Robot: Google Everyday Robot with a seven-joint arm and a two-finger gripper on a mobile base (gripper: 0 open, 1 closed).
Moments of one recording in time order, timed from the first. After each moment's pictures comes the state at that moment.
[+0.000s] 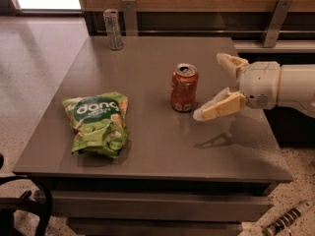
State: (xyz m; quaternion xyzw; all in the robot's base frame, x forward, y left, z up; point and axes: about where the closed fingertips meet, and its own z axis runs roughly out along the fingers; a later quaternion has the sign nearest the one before) arm 0.523 -0.120 0.912 -0.47 0.65 0.27 0.53
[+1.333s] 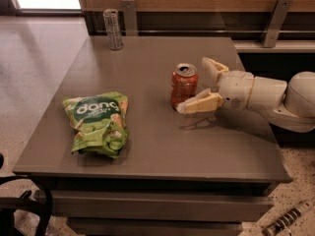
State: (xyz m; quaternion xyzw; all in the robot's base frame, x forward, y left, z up) arm 0.574 -0.095 0.879 -0.42 0.61 0.32 0.59
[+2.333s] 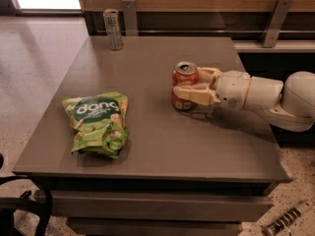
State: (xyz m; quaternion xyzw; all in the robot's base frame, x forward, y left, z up) arm 0.574 -0.088 0.878 -0.42 0.61 0.33 0.59
